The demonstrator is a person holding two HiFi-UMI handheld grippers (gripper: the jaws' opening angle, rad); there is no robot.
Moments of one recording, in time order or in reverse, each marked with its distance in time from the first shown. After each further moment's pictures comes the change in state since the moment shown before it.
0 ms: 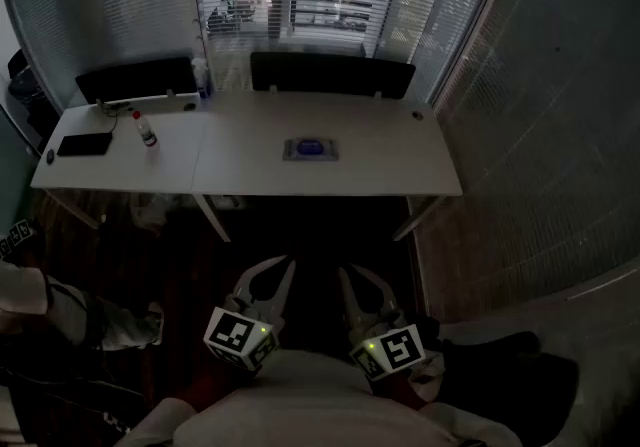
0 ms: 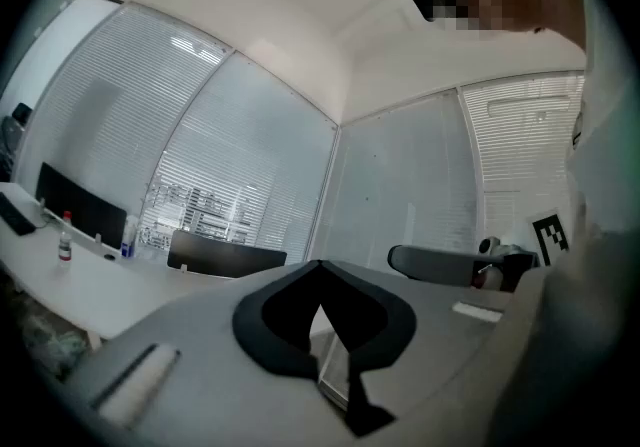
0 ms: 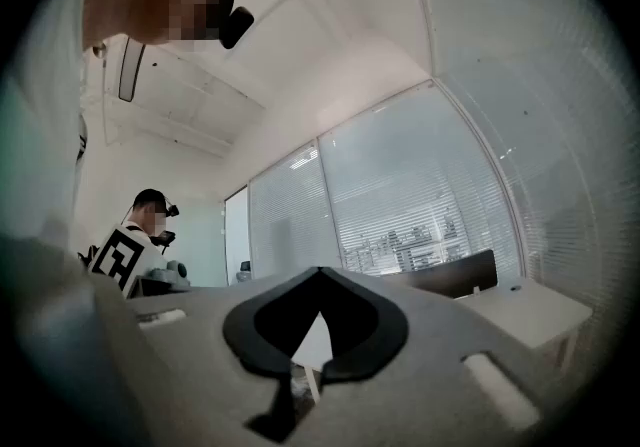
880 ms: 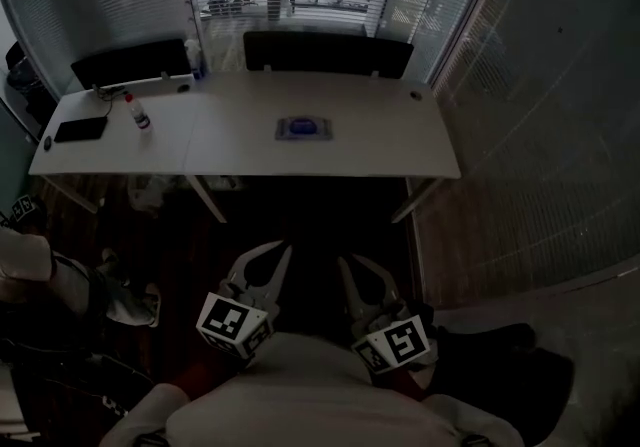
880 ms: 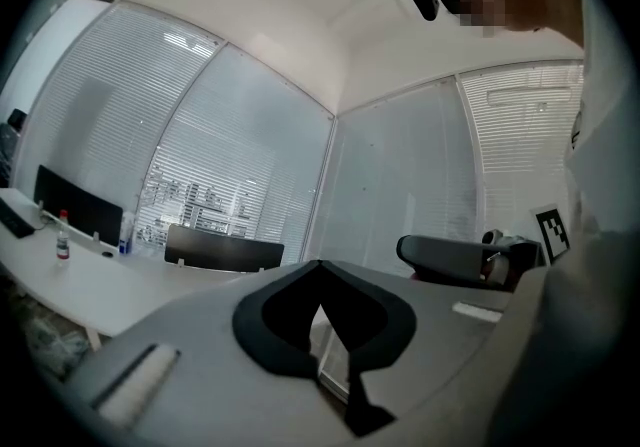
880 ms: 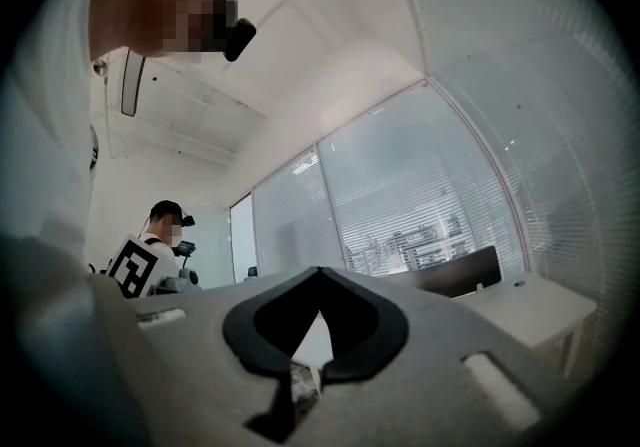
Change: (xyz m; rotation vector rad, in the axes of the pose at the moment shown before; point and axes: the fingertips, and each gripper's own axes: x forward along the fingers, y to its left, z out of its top) left arm 0.022 -0.027 -0.008 0.018 0.053 0.029; right arm -0.030 -0.028 0.010 0.041 -0.025 0.039
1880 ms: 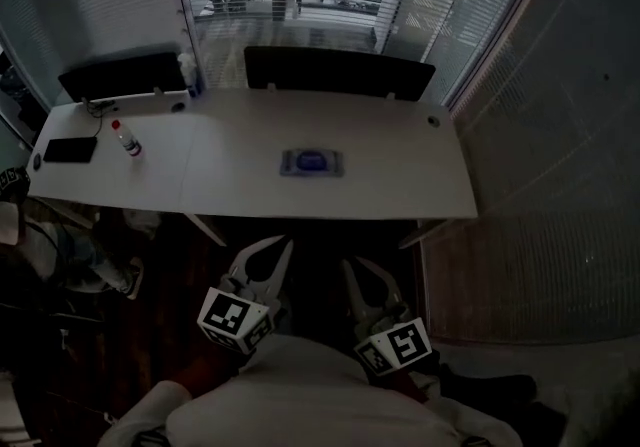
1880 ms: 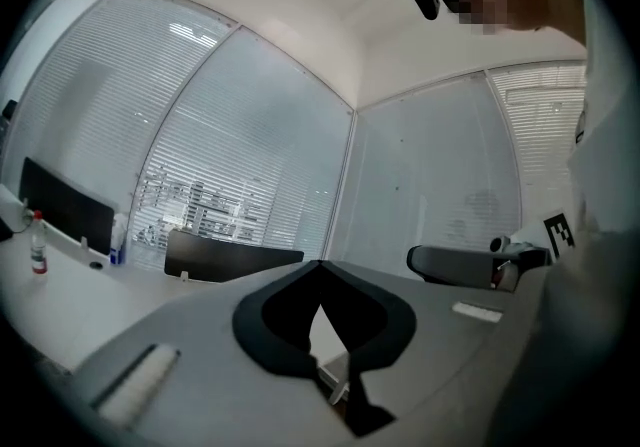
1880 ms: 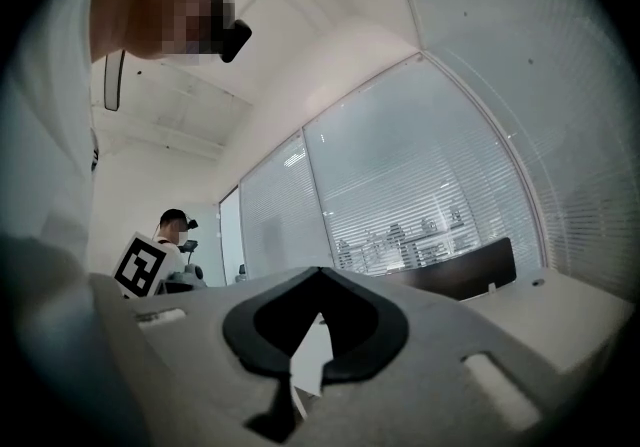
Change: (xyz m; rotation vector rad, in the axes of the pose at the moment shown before) left arm 0.135 0.139 0.029 -0.011 -0.004 0.012; right arm 0.163 -0.092 -0.026 0.018 0.045 -0.006
